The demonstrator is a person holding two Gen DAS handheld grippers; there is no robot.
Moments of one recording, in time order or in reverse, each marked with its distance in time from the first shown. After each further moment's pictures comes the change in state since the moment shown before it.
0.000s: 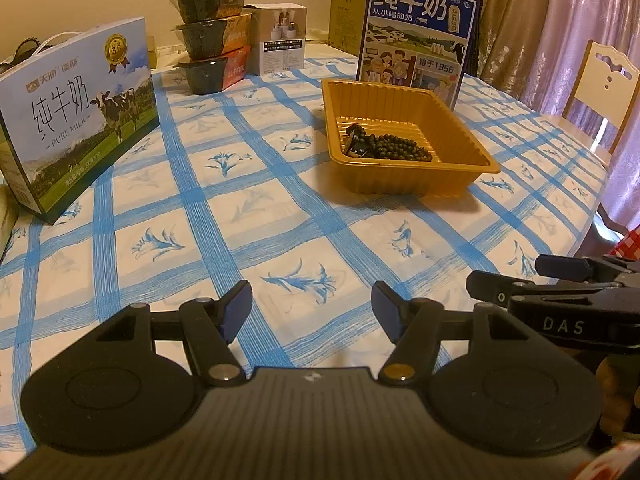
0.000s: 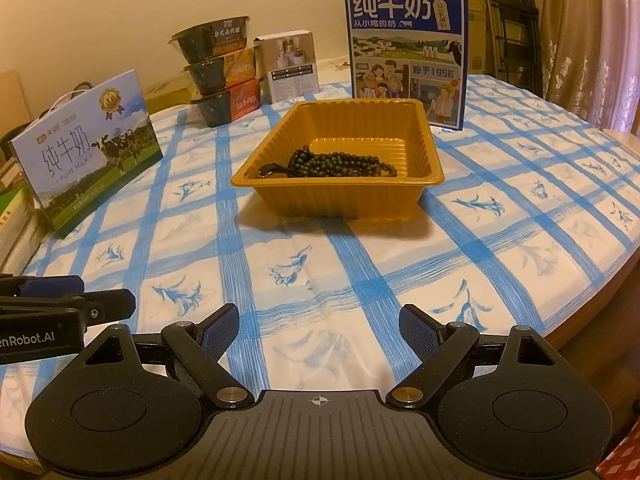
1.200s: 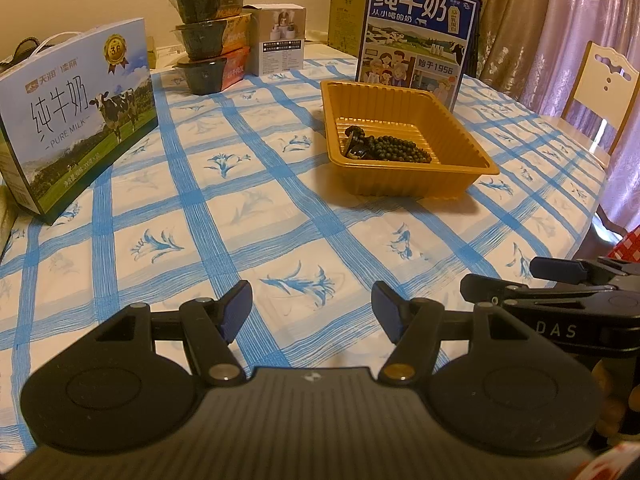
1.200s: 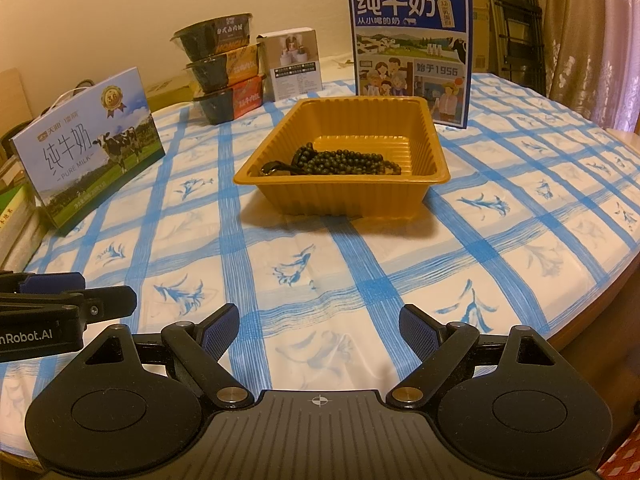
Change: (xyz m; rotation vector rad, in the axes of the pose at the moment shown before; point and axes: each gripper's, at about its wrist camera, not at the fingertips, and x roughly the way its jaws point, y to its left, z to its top) left arm 0.000 0.001 0.002 0.001 -0.002 -0.004; right arm 0.003 0.001 0.000 -0.001 0.001 0.002
